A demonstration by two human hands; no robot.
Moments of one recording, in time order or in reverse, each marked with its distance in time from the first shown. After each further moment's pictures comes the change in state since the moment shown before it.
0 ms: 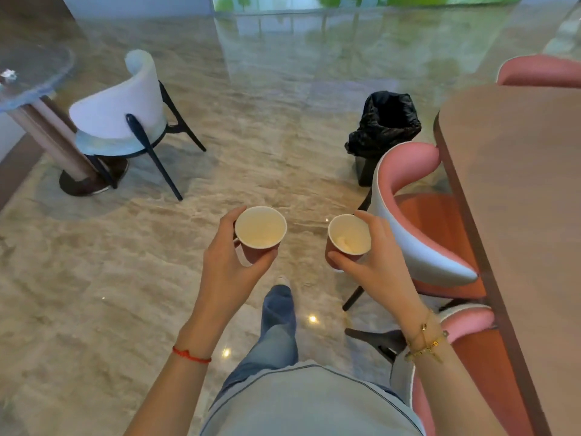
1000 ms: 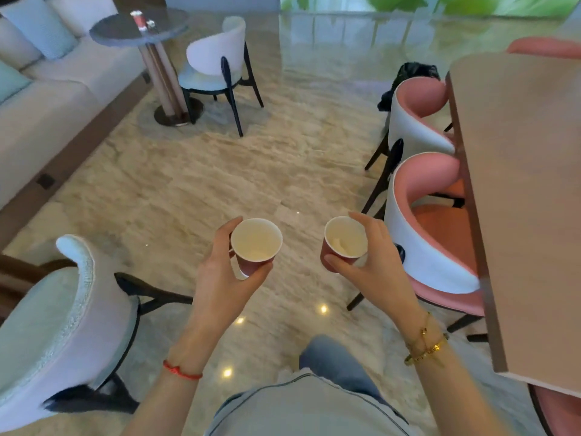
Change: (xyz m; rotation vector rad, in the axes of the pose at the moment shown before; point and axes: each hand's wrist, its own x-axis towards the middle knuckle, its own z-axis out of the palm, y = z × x) left_hand -0.723 0.090 -0.167 0.114 0.168 -0.098; right_hand -0.684 -0.125 -0.027 0.063 -0.116 -0.143
